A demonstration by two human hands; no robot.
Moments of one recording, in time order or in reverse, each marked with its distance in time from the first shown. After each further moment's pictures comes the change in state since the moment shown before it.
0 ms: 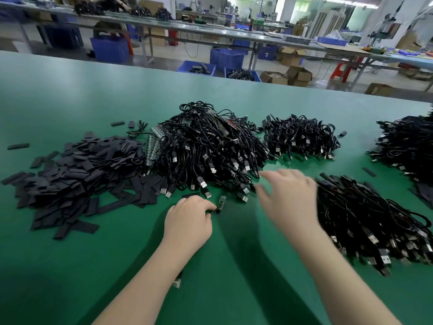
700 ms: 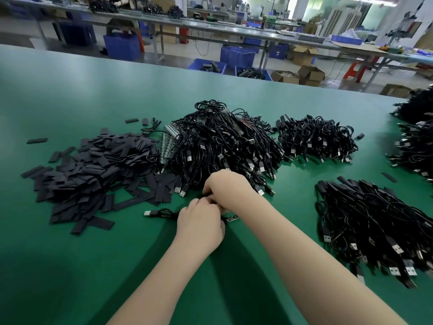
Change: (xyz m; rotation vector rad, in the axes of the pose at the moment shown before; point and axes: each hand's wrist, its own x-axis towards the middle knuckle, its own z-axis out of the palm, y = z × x) left_hand -0.002 0.000 -0.012 0.204 -0.146 0.003; right_hand 0.061 -0.109 0.061 -0.021 -0.653 -0.387
